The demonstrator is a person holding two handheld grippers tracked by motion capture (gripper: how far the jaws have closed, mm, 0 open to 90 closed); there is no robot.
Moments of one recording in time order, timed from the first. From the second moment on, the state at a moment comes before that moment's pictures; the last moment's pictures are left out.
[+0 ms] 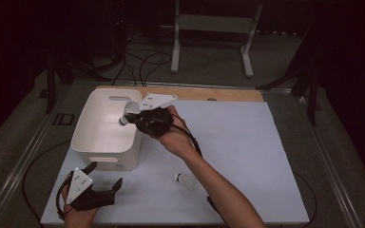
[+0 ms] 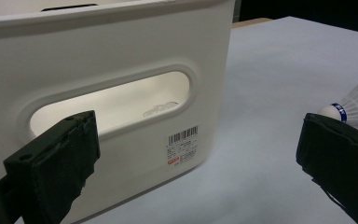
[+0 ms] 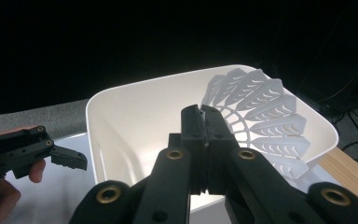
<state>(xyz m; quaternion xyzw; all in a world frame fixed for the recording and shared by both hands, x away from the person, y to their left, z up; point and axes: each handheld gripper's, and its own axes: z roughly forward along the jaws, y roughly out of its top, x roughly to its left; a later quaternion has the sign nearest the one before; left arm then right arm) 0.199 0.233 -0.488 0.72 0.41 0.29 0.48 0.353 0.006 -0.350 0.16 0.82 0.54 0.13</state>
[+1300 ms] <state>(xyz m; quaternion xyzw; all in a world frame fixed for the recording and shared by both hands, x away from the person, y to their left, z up) 0.200 0.233 -0.489 0.72 0.41 0.29 0.48 0.360 -0.010 -0.360 0.20 0.82 0.53 0.09</state>
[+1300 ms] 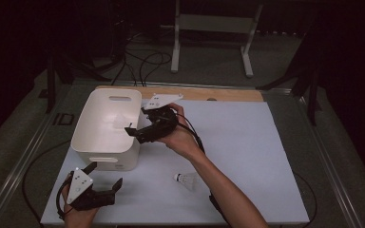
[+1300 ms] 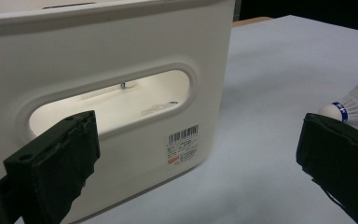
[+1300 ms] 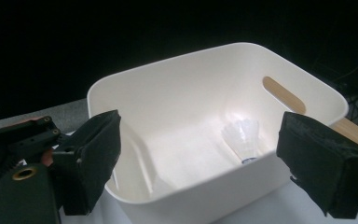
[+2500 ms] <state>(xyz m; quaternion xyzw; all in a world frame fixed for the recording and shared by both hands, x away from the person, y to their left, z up) 0.200 0.231 -0.489 0.72 0.41 0.29 0.48 0.360 -0.057 -0.373 0.24 0.82 0.51 0.10</state>
